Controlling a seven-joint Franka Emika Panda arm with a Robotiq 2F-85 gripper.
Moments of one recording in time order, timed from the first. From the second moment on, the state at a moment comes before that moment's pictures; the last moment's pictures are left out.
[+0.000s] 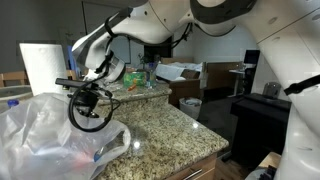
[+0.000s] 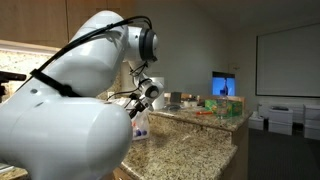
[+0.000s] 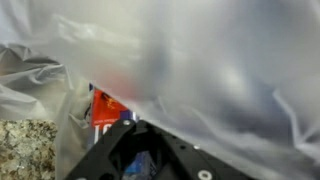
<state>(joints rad) 0.36 0.61 0.17 -1.59 0.74 1.90 0.96</state>
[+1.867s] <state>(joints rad) 0.15 0.27 0.03 -1.81 0.65 1.67 0.96</state>
